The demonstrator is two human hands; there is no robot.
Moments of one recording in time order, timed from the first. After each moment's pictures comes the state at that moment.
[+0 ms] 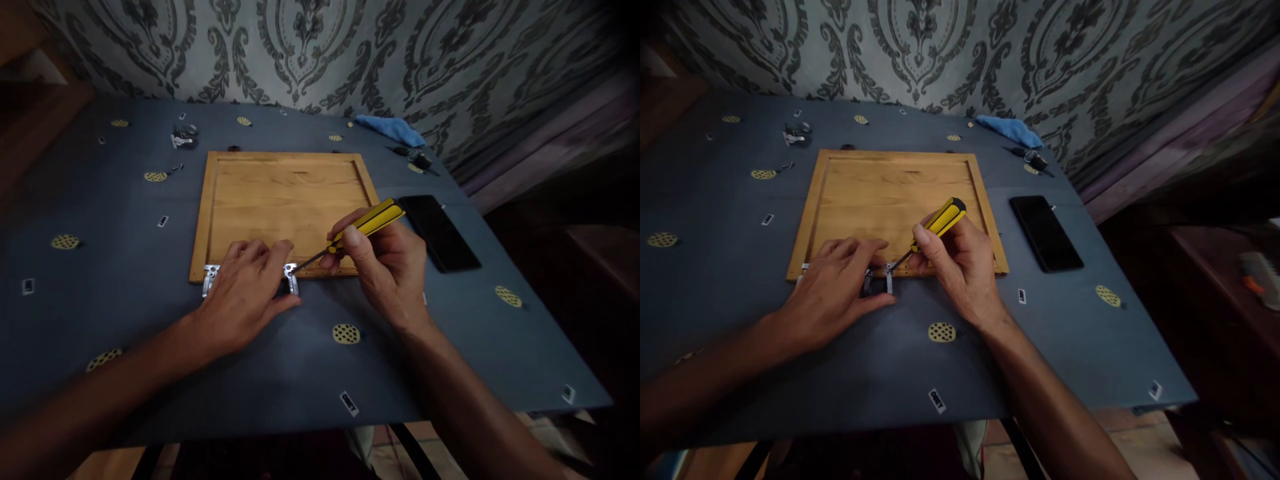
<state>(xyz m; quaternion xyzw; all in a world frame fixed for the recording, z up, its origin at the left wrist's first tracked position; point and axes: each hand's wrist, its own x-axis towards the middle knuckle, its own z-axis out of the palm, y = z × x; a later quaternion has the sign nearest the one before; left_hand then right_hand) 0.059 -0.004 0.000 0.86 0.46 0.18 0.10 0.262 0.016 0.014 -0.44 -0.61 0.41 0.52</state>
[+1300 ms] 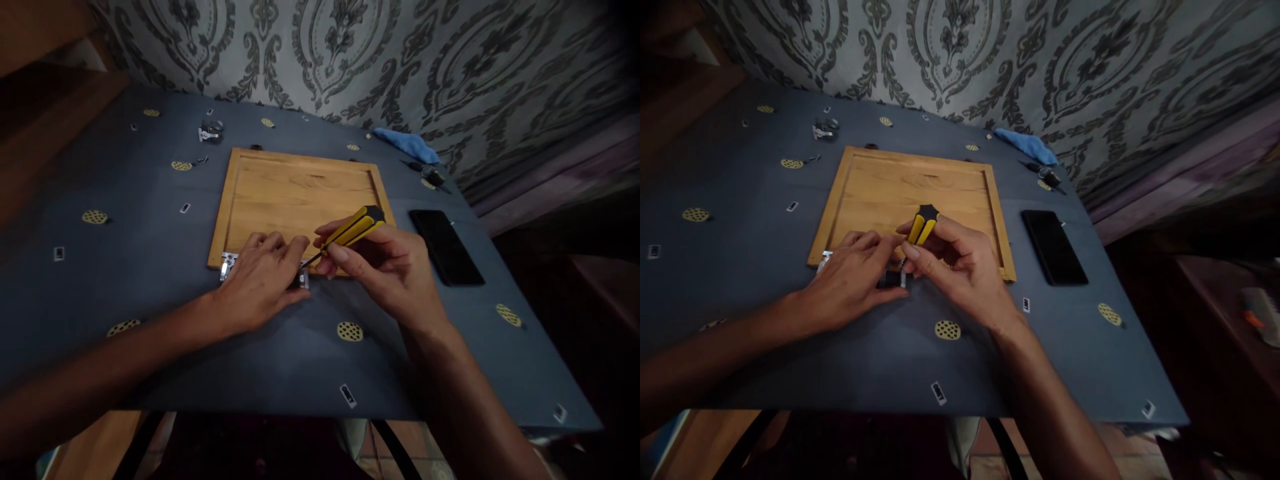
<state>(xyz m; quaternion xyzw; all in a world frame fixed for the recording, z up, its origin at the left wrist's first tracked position) 0.060 -0.003 0.000 0.87 0.47 0.14 0.10 0.251 0.011 0.038 -0.40 -0.65 0.49 0.42</state>
